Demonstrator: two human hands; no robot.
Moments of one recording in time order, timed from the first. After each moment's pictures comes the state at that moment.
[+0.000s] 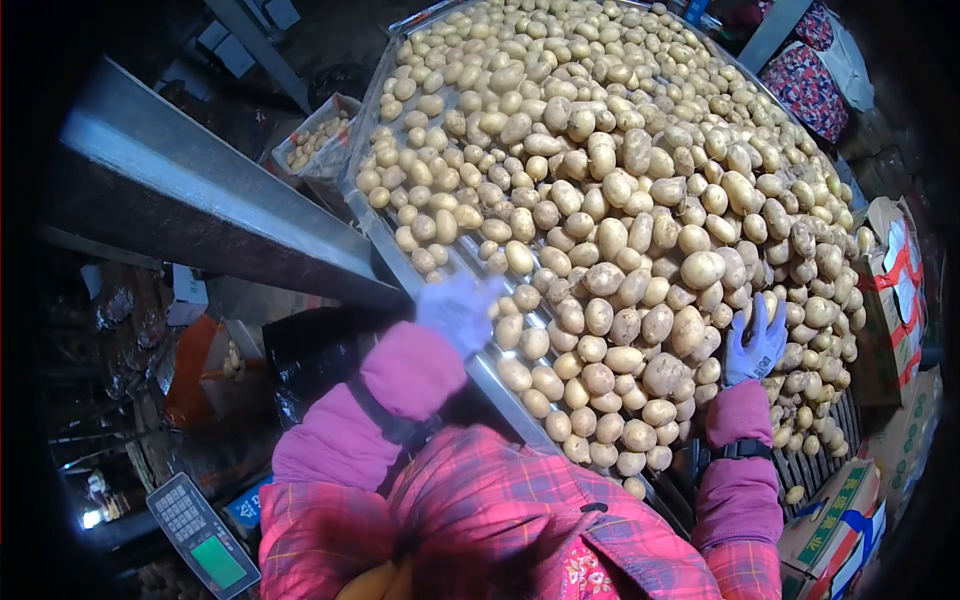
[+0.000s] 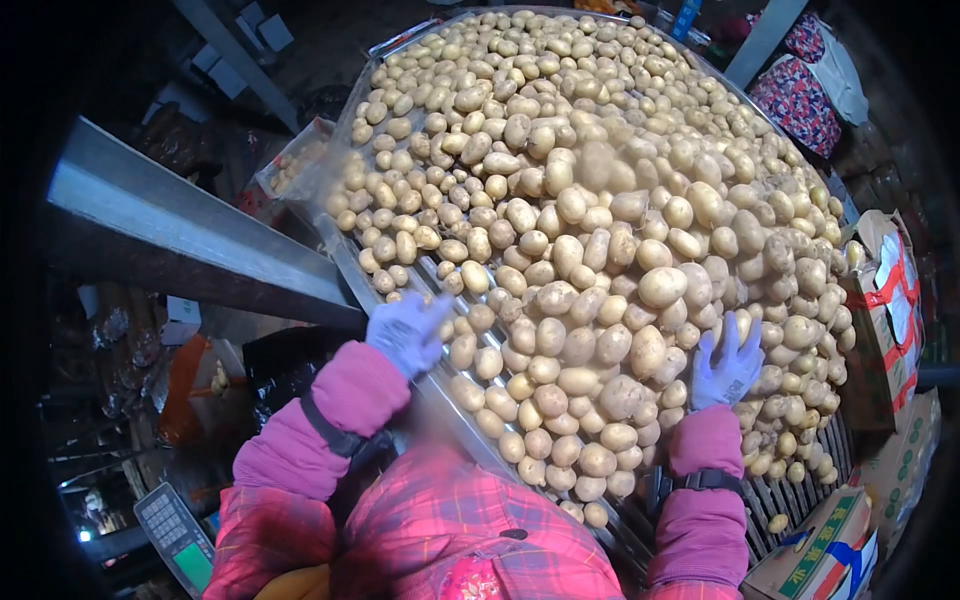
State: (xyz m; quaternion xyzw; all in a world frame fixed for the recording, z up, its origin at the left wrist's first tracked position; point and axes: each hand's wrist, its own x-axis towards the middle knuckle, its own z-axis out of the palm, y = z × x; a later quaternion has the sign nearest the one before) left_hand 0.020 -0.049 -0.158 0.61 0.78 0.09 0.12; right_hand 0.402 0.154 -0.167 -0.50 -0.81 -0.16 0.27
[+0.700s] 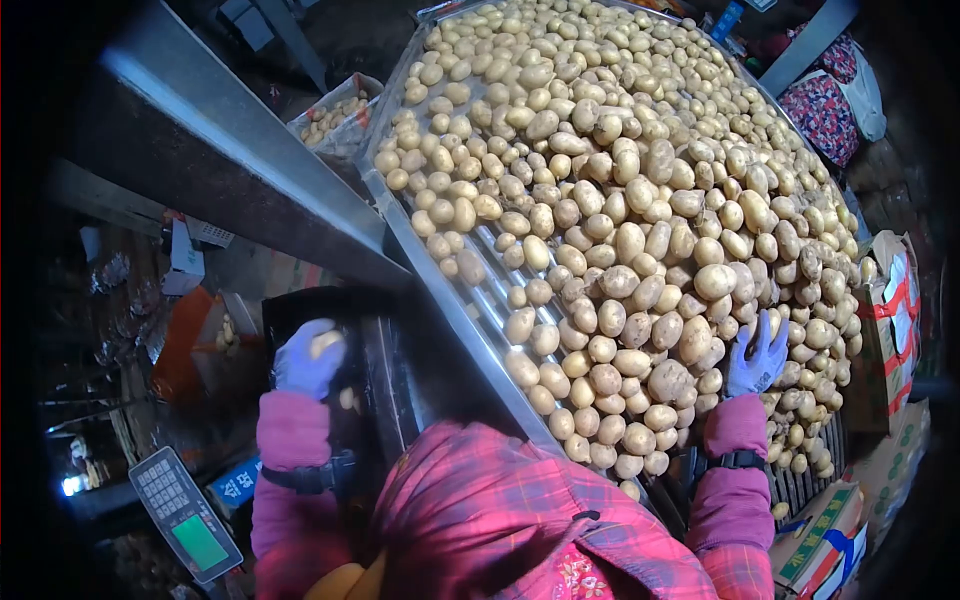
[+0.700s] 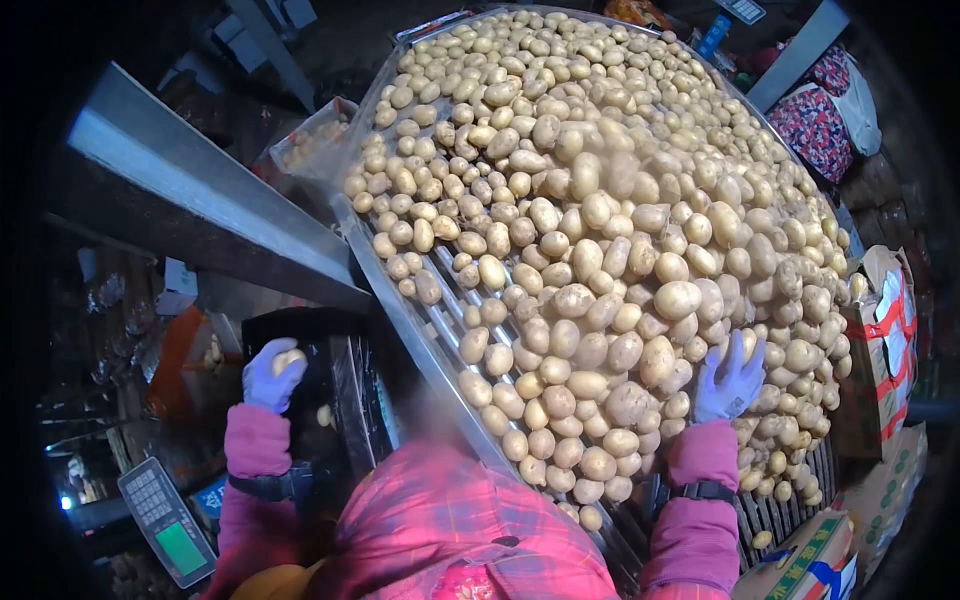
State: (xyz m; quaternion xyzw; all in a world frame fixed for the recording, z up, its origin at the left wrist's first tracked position) left_hand -0.066 -0.247 -0.131 0.28 0.90 0.28 0.16; right_hand 0.400 0.153 -0.167 -0.48 -0.81 -0.18 0.27
